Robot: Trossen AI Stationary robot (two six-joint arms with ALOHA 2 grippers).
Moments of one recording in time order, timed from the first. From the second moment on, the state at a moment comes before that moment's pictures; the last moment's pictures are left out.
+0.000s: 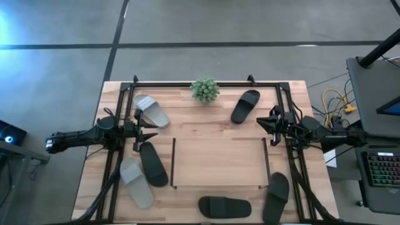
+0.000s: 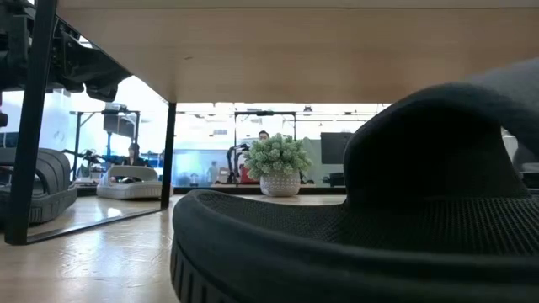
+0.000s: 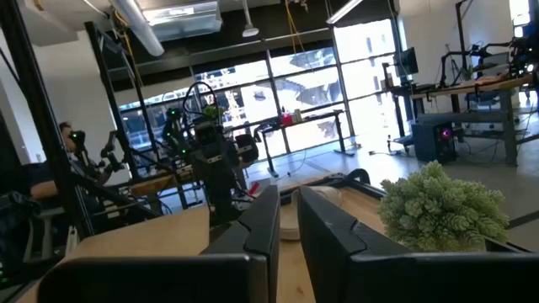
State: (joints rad) left arm 0.12 0.06 0.01 0.10 0.10 0.06; right arm 0.00 0.05 0.02 0.24 0.21 0.18
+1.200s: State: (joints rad) left arm 0.12 0.06 0.01 0.10 0.10 0.06; right arm 0.00 0.05 0.02 0.27 0.21 0.70
